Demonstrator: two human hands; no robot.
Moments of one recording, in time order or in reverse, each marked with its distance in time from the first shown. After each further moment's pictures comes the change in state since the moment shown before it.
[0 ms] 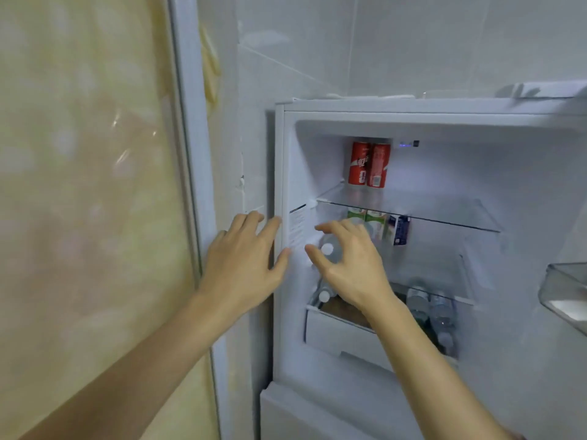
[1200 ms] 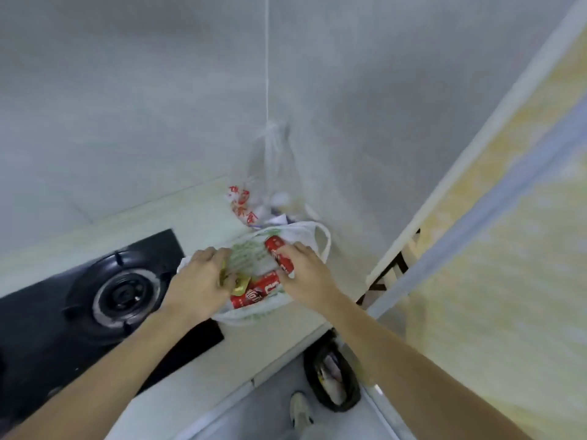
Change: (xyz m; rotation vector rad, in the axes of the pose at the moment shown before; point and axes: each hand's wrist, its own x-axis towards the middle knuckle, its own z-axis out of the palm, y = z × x) left_hand -1.044 0.054 -0.431 0.475 -0.022 -2.099; right_hand -0.857 -0.700 0.157 0.768 -1.498 -1.456
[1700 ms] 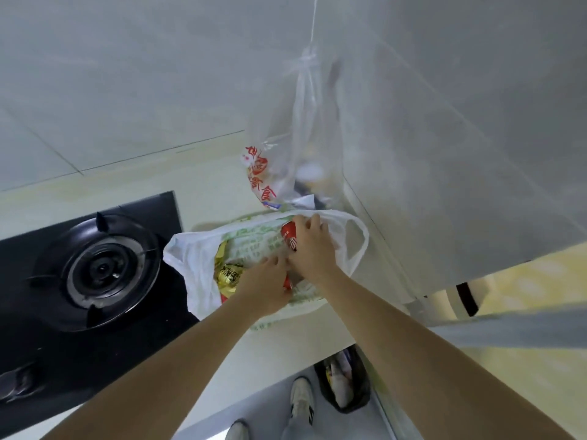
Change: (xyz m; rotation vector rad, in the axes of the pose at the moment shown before) left_hand 0.127 0.022 0.180 0.107 -0.345 -0.073; right_hand 0.147 0.104 0.118 -0.270 -0.125 0.052
